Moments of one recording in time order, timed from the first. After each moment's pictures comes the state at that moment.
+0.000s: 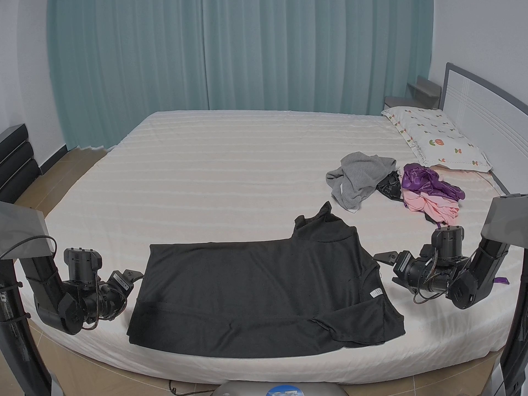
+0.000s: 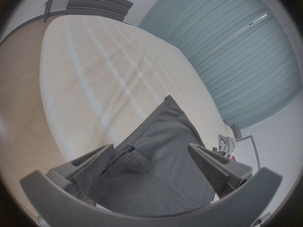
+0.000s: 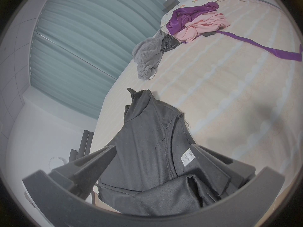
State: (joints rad) left arm 0.04 2.14 -0.33 -1.09 -0.07 -0.92; right arm 0.12 2.21 -0.54 -1.07 0.27 0.79
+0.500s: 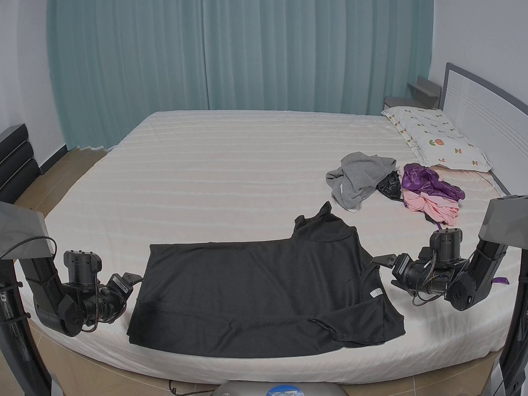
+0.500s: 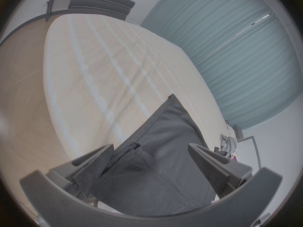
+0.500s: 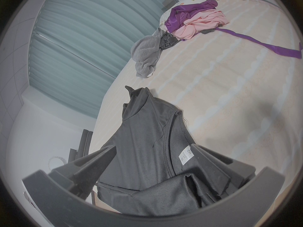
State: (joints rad) left arm 0.04 2.14 -0.31 -1.09 -0.07 -0.92; right arm 0.12 2.23 -0.54 -1.08 0.27 0.79
